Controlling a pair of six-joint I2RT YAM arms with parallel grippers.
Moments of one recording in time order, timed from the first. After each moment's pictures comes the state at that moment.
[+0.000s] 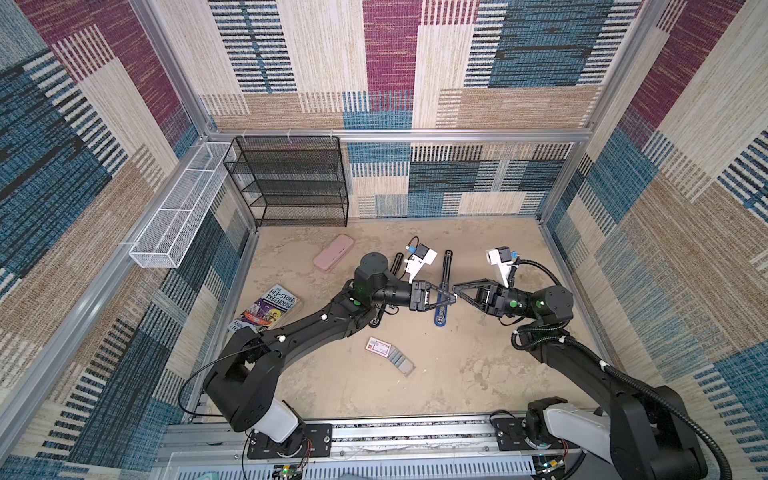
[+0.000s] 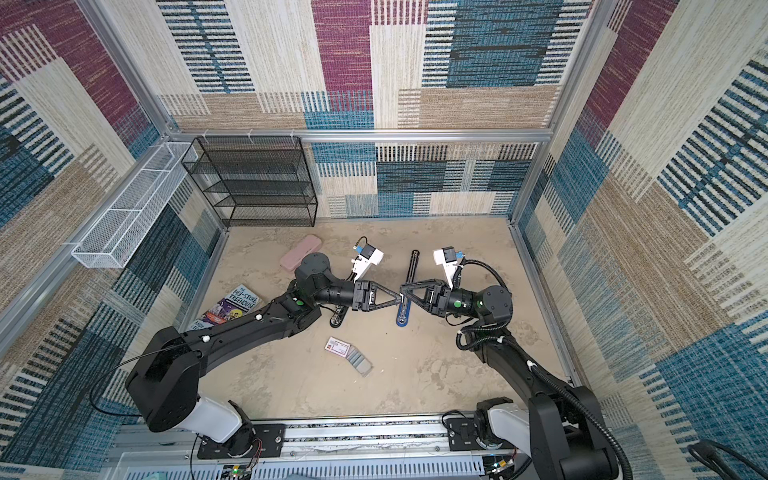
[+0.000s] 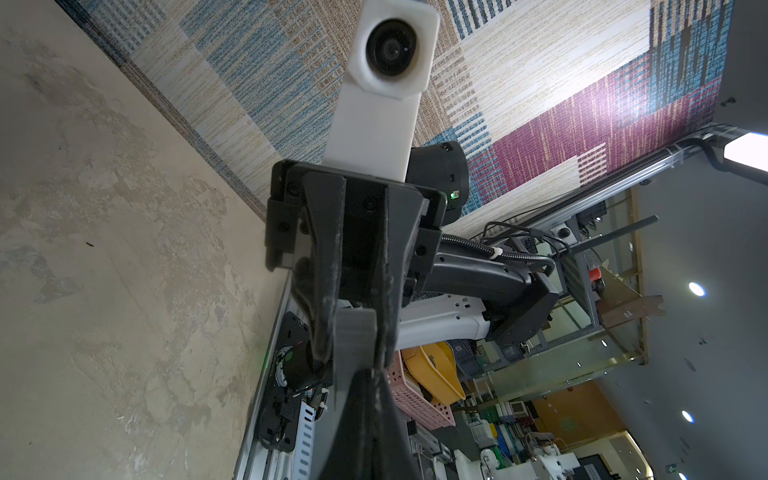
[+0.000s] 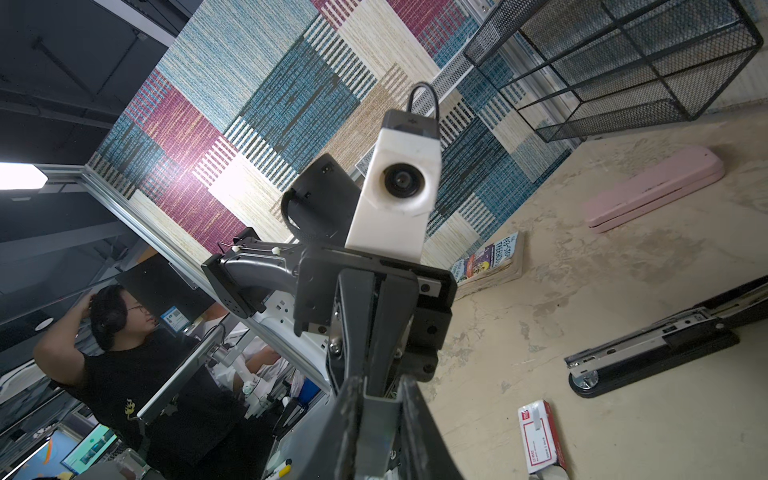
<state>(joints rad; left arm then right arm) -0.73 1.55 1.01 0.52 0.98 -0.96 0.18 1.14 0.48 1.06 -1.17 1.17</state>
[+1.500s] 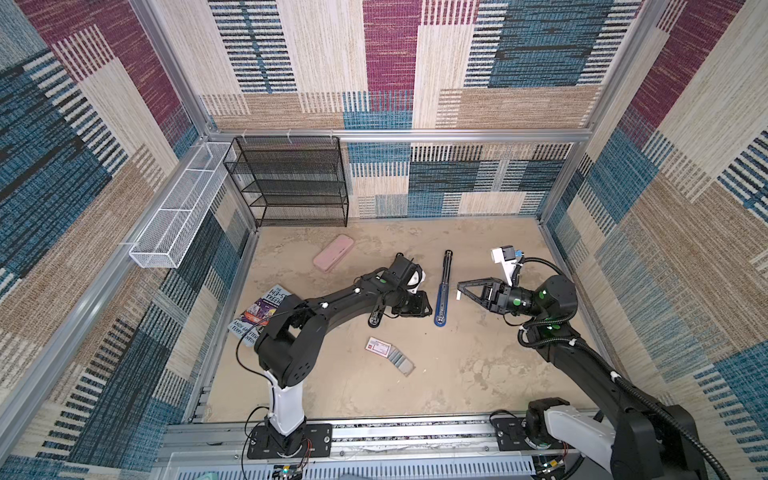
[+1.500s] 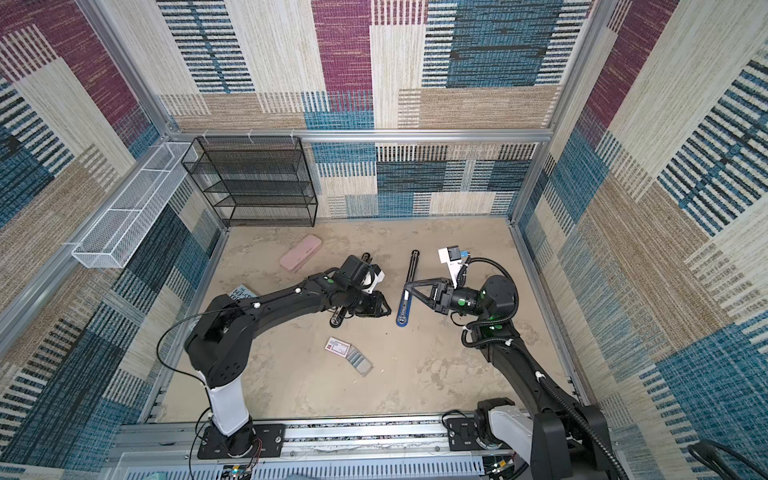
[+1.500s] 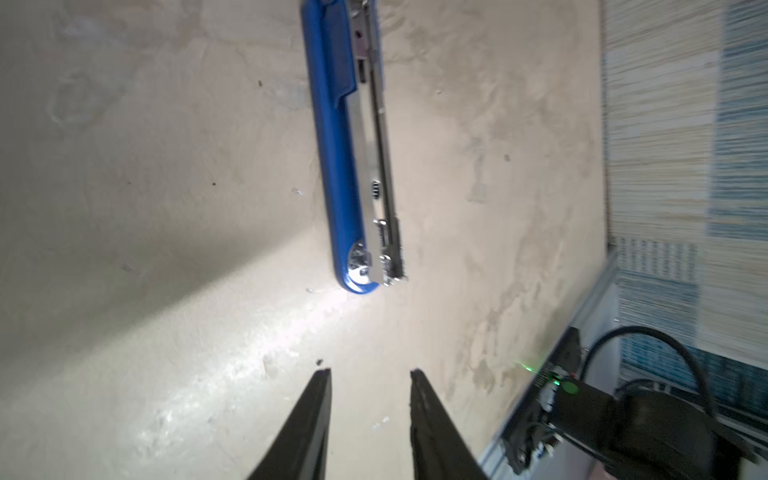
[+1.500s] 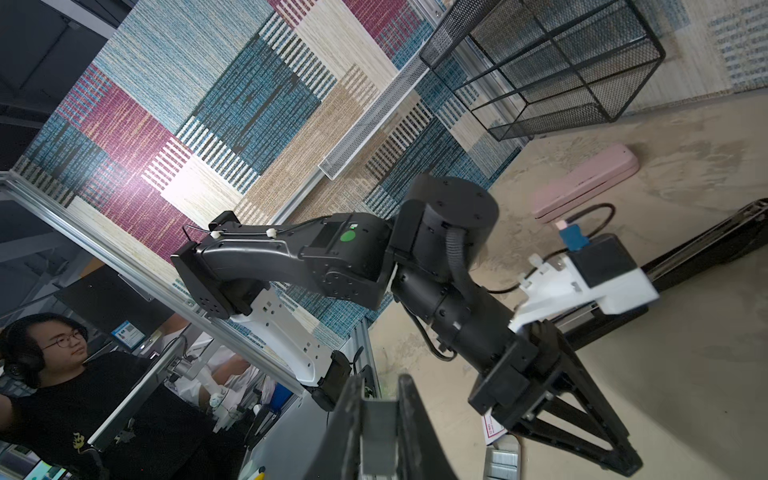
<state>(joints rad) -0.73 1.93 1.36 -0.46 0.37 -0.53 0.12 1.06 0.52 0.71 -1.17 0.95</state>
